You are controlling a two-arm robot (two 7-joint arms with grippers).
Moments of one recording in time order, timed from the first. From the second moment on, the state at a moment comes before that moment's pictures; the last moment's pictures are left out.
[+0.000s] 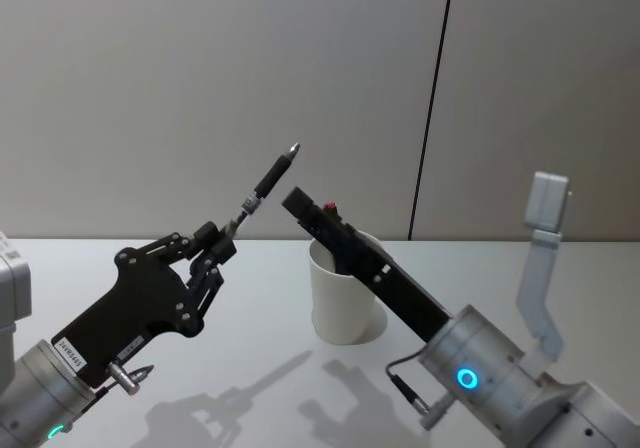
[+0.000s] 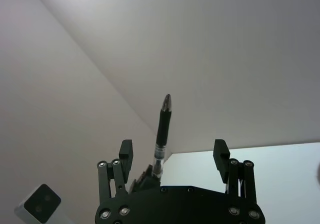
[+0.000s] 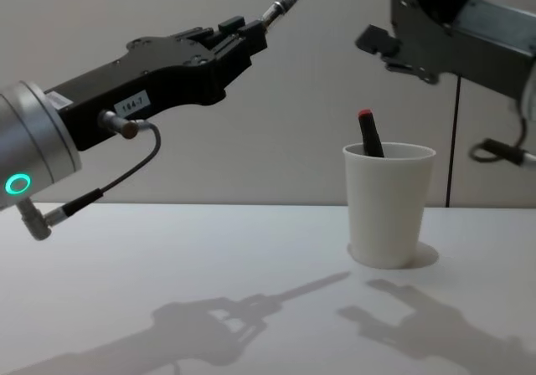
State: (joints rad) left arm -0.26 0.37 0.34 -1.58 -0.51 -0.29 -0.58; right arm 0.15 0.15 -0.22 -1.77 1.00 0.35 0.34
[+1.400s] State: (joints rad) left arm -0.29 0.39 0.37 -1.56 -0.54 -0.28 -0.60; right arm 0.28 0.10 -0.31 -1.64 1.02 0.34 0.30
